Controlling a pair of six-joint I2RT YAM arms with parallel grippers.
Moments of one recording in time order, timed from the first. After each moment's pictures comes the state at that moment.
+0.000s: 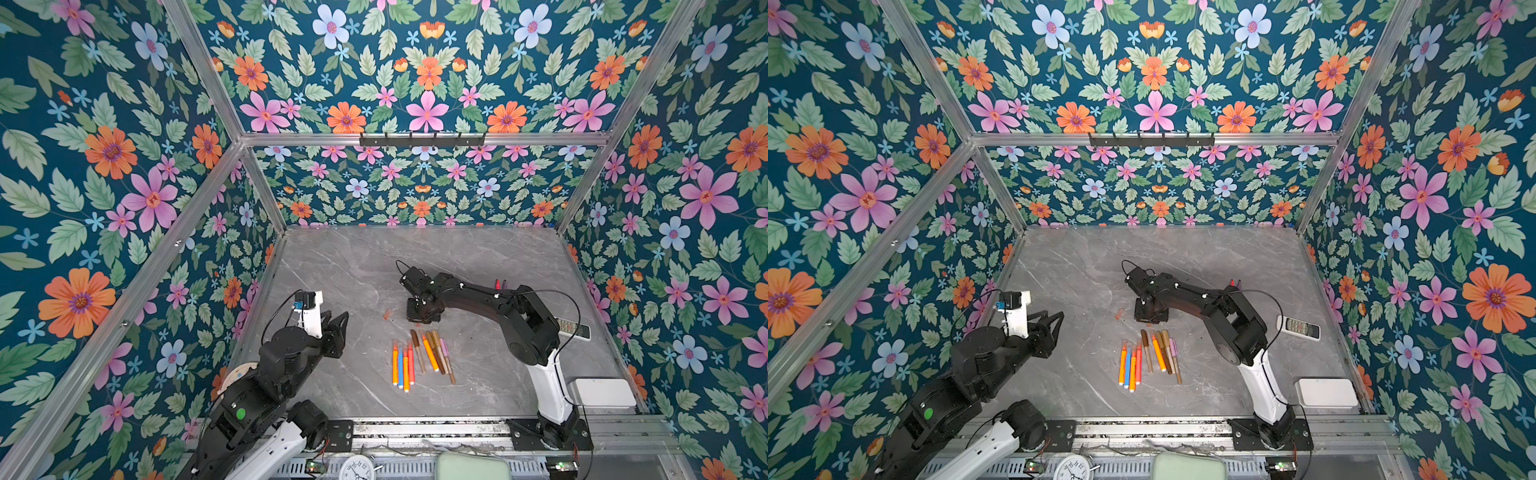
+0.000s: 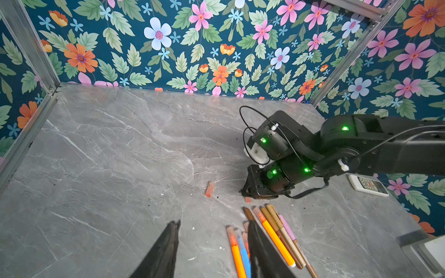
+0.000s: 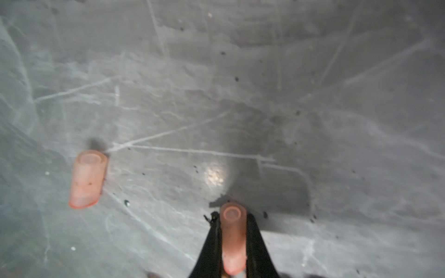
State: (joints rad) left arm -0.71 0.44 0.82 -0.74 -0.31 -0.37; right arm 0.79 2.16 1.63 -0.74 -0.02 0.82
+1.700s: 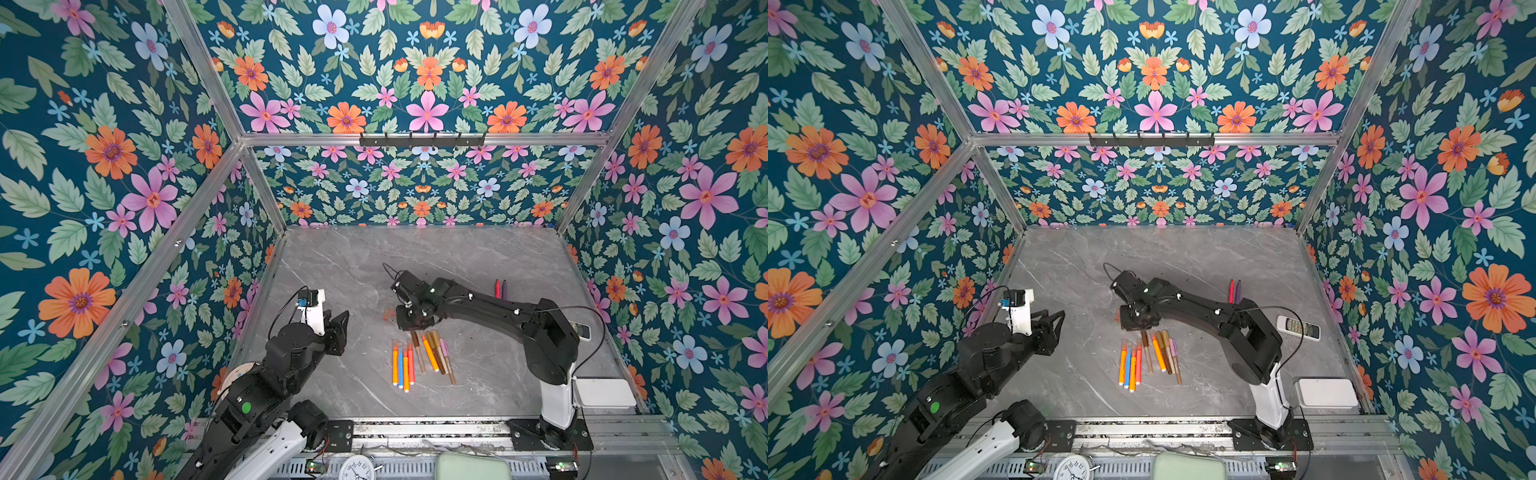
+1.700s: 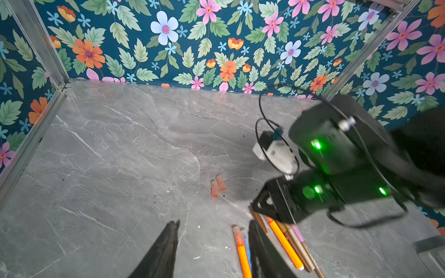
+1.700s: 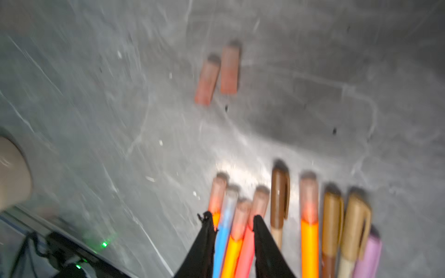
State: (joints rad) left arm -0.70 0.47 0.82 -0.74 -0.34 -0.37; right arm 0.97 1.93 1.51 -0.78 -0.03 0.74
